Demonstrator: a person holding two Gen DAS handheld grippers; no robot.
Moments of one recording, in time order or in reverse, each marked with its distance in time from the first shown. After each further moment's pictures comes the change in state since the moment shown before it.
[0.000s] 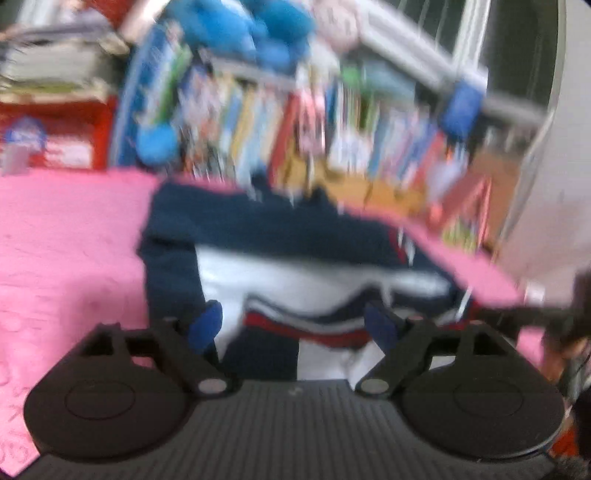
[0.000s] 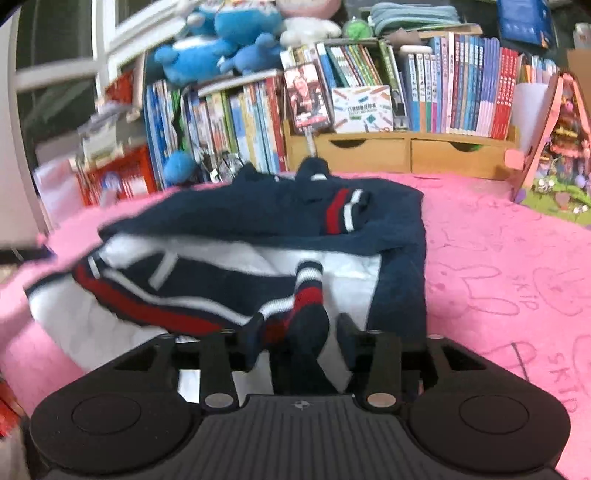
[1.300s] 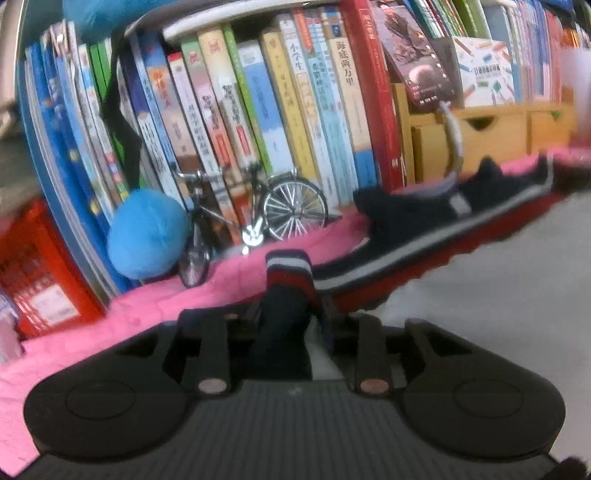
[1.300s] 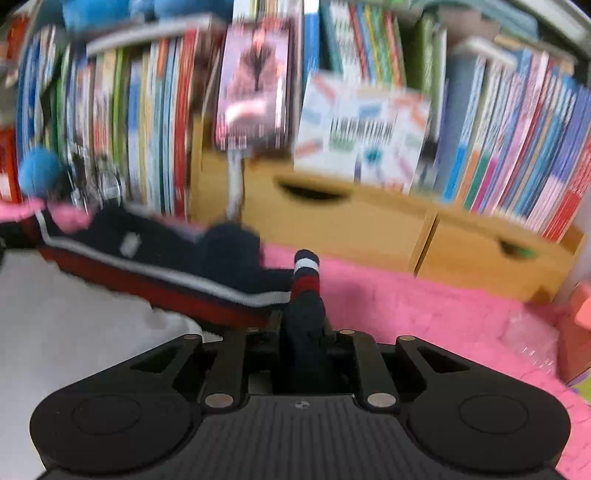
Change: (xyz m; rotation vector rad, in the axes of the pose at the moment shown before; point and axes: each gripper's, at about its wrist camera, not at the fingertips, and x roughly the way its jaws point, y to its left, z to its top) left arm 0.257 0.032 0.128 0.311 0.027 0.427; right arm 0.275 -0.035 0.147 -0.183 0.045 -0.263
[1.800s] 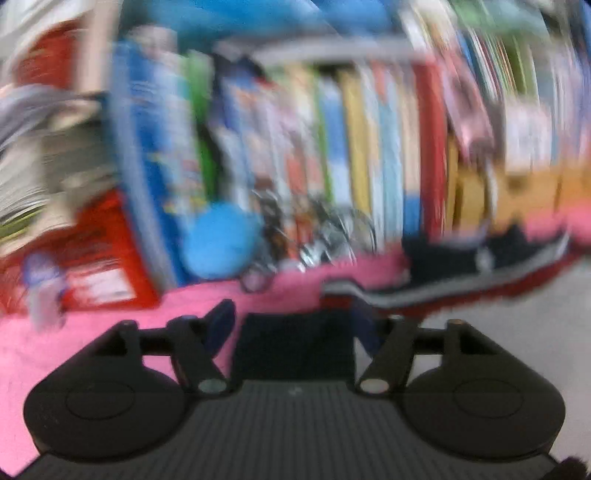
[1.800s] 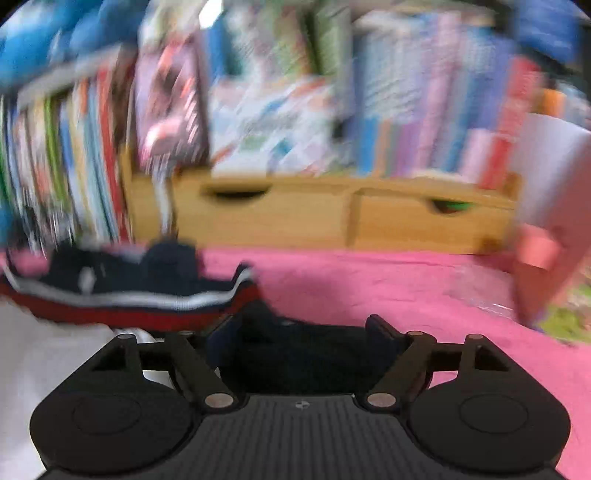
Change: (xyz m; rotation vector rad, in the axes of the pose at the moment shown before) left arm -0.072 0.044 0.014 -0.186 -0.072 0.096; right arm -0.046 -0.036 -0.002 0.246 -0.029 -0.111
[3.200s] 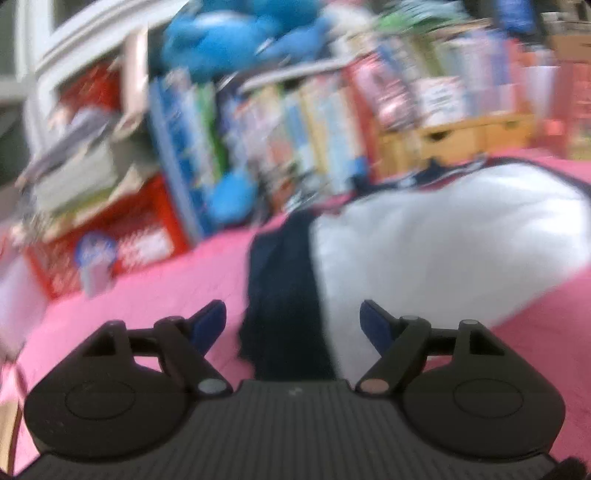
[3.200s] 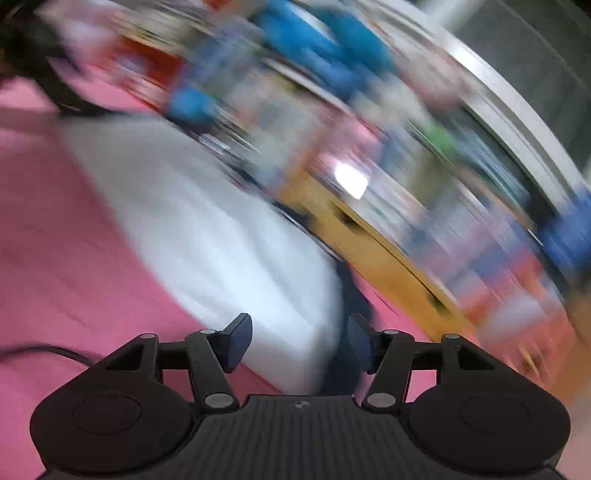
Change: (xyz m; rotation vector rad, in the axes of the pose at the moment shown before) left arm -0.134 0.005 -0.115 0.245 -0.074 -0.085; right arm -0.213 0.064 -0.139 -0.783 -0.224 0.129
